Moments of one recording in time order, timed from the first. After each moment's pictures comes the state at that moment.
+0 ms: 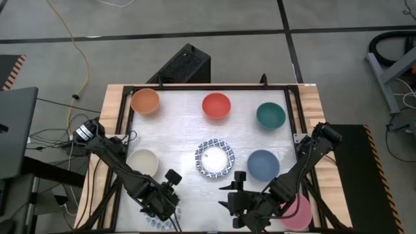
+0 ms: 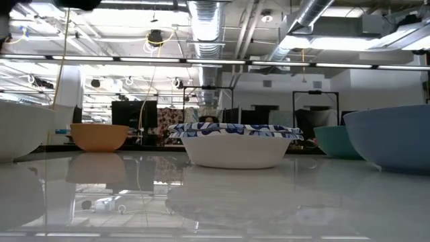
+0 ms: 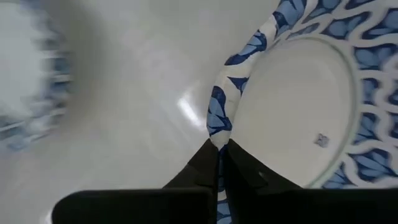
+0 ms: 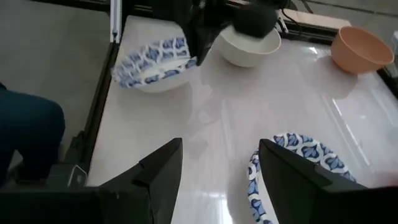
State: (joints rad) left arm -0.71 1.72 1.36 -0.92 -0.24 -0.06; right arm 0.77 1.77 1.59 -0.61 0.76 0.43
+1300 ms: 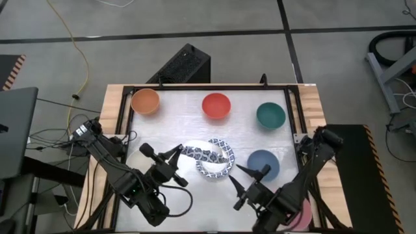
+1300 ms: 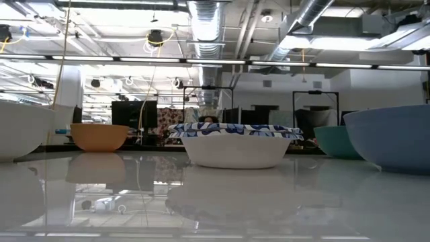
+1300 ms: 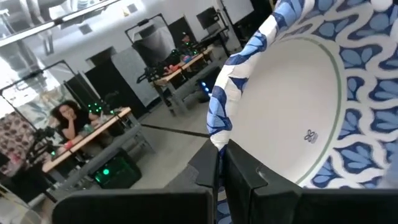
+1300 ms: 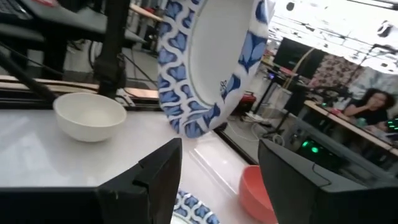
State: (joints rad) left arm -0.73 1.72 1.73 -1.09 -1.57 -0.63; right arm 0.85 1.80 1.58 -0.96 1.56 0.84
